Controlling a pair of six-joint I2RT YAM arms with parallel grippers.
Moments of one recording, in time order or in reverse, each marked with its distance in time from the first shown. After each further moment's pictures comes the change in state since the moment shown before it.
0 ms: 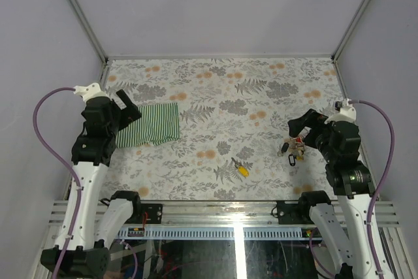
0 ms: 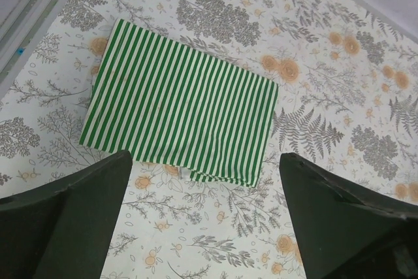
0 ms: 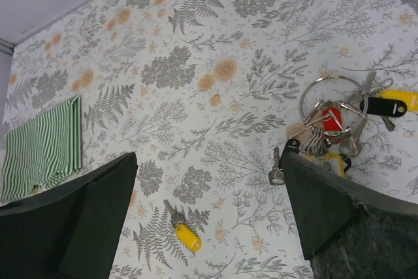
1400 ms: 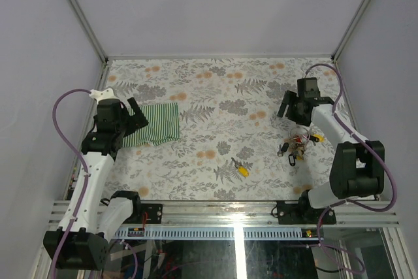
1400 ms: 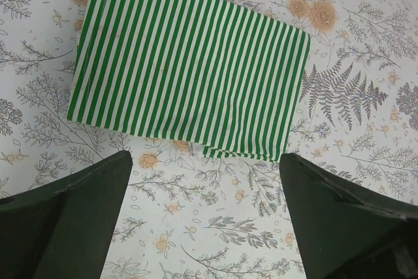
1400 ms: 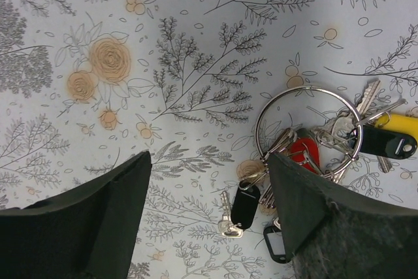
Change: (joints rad) left arm 0.000 0.089 -0.114 0.023 0.060 0.026; right arm -0.015 0.940 0.235 0.100 0.076 -0.111
